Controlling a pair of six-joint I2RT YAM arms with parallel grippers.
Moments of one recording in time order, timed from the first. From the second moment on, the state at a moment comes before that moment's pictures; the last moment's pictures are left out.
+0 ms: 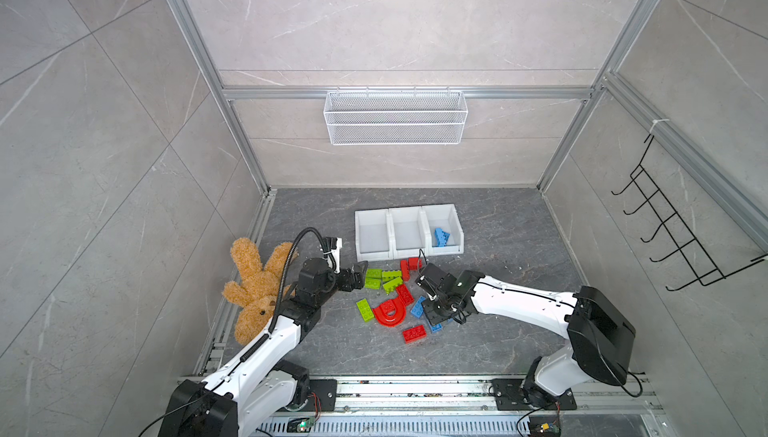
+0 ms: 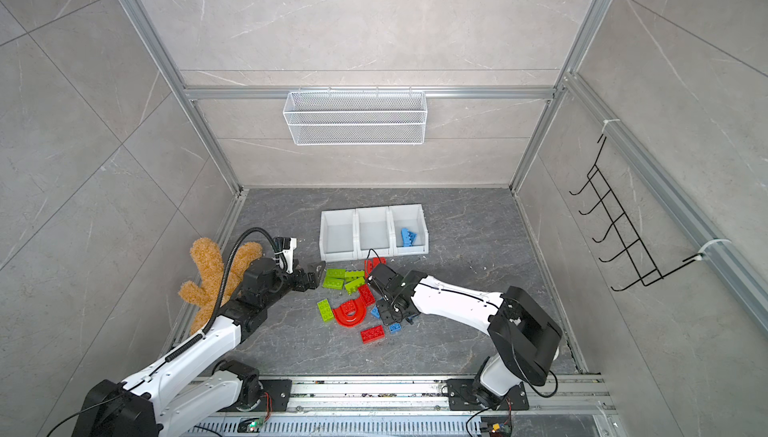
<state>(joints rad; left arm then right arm) -0.38 0.98 0.45 0.09 0.12 -0.29 0.92 1.58 0.98 -0.71 0.06 0.46</state>
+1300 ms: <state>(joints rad) -0.38 0.95 0.45 0.09 0.12 -0.29 0.63 1.59 1.11 -0.60 0.03 0.30</state>
